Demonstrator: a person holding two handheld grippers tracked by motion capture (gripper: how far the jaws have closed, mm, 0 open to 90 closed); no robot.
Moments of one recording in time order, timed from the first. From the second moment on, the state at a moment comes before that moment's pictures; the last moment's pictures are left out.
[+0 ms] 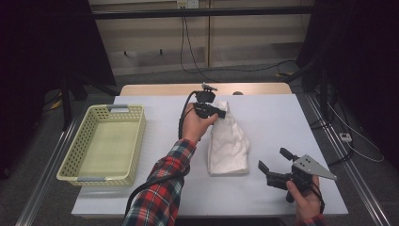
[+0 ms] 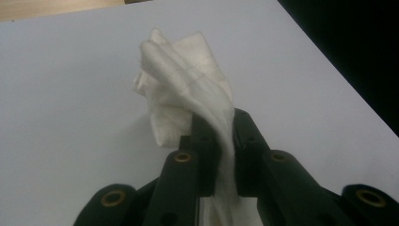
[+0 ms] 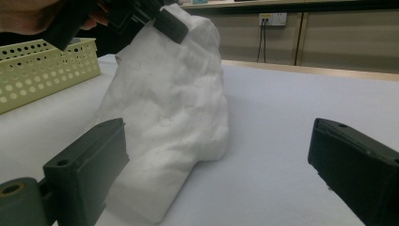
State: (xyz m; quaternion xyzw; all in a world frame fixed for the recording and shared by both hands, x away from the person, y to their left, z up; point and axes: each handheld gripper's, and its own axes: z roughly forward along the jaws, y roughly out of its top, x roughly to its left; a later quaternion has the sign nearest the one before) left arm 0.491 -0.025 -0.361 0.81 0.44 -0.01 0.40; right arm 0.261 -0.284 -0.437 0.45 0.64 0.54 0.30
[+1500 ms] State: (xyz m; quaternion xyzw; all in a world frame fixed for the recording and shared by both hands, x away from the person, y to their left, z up) left arm 0.473 0.029 -0.266 0.82 0.43 0.05 0.38; right arm 0.261 -0.279 -0.437 0.44 0.65 0.54 0.31
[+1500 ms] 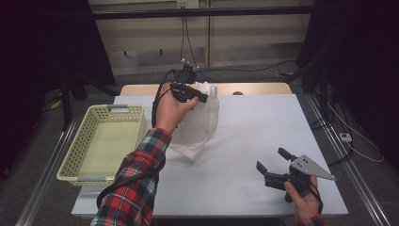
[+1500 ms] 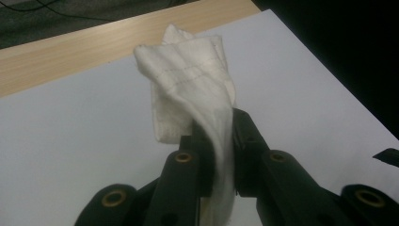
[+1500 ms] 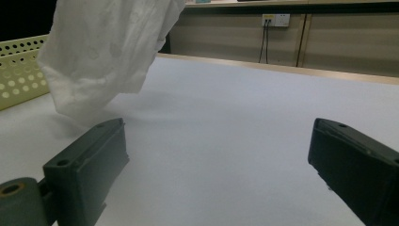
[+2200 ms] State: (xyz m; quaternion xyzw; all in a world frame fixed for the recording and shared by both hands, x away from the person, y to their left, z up) left arm 0.472 0.048 -0.251 0.82 0.43 0.06 0.38; right arm 0.261 -0.279 -0.436 0.44 0.65 0.54 0.31
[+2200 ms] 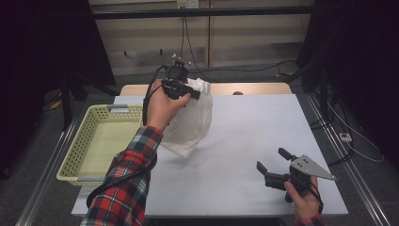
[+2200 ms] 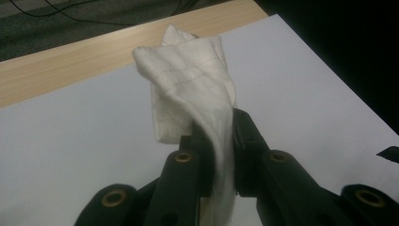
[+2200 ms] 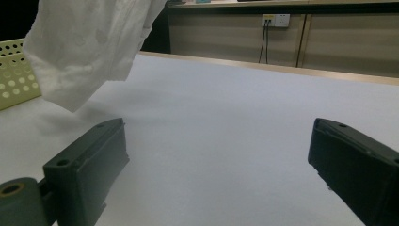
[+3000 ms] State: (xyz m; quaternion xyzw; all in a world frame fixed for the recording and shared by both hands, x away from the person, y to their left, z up) left arm 0.470 0.072 -0.236 0.81 0.44 0.07 0.39; right arm 0.261 -0.277 -0.436 0.44 0.65 0.54 0.31
